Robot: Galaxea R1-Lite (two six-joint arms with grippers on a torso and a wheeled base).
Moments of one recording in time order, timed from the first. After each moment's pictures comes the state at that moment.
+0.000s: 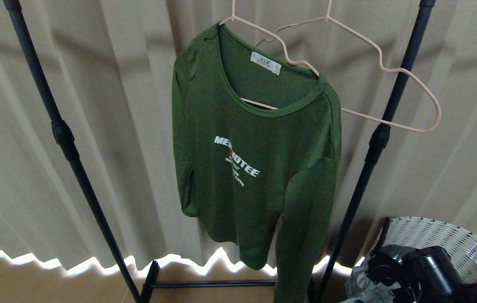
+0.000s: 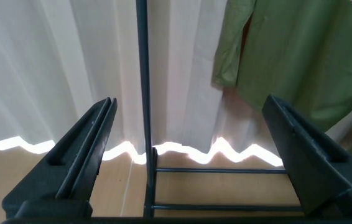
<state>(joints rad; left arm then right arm) 0.01 0.00 -0.01 0.02 0.03 0.00 0.35 1.84 -0.14 -0.62 -0.15 -0.11</state>
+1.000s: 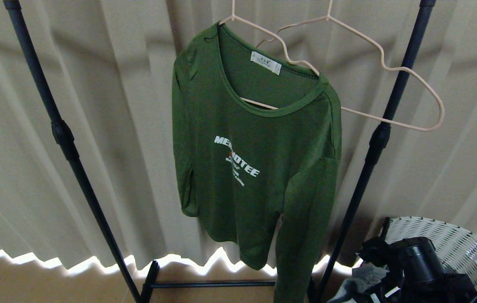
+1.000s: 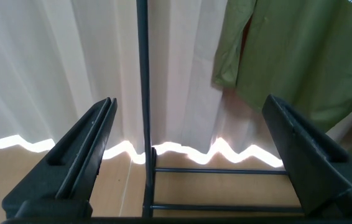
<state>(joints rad) 0.01 0.00 -0.01 0.02 0.04 -0.01 0.35 1.95 -0.18 -0.81 -0.25 -0.02</state>
